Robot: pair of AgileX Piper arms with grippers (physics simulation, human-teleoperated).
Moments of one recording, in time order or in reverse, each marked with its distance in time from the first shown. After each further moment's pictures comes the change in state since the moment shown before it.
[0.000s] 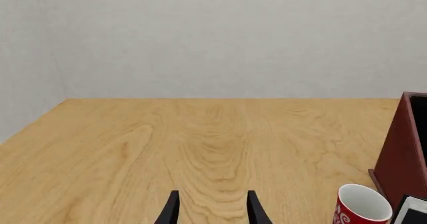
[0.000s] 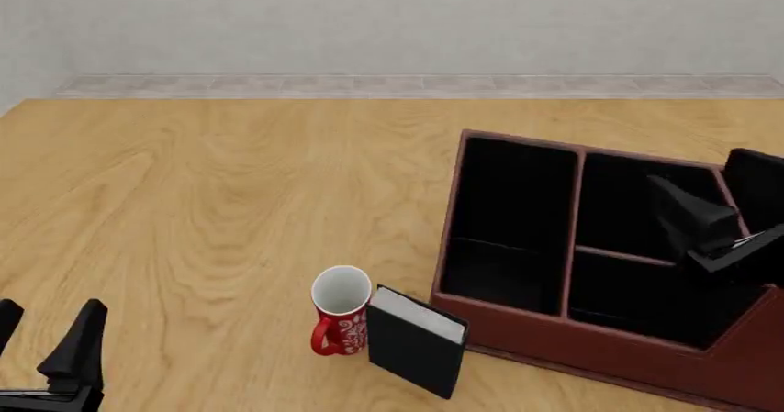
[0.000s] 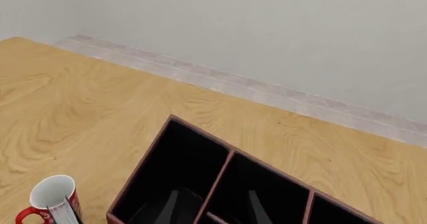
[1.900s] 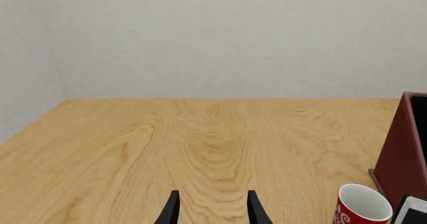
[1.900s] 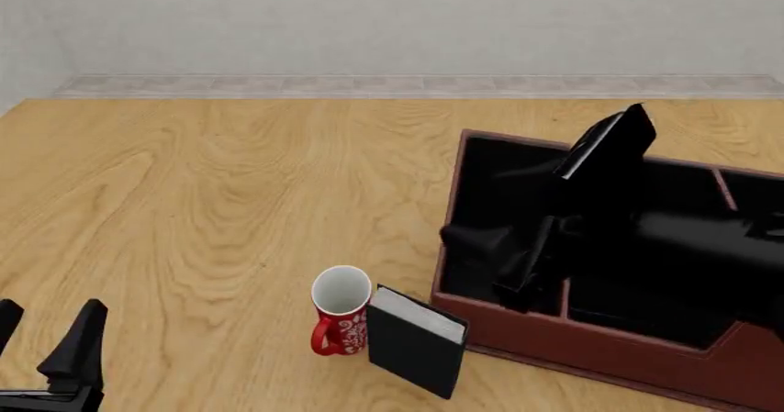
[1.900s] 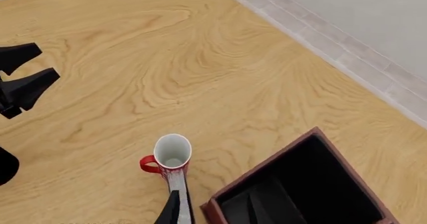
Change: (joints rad) left arm 0.000 0.000 0.000 0.000 0.000; right arm 0.513 0.429 -0.238 0.125 0.011
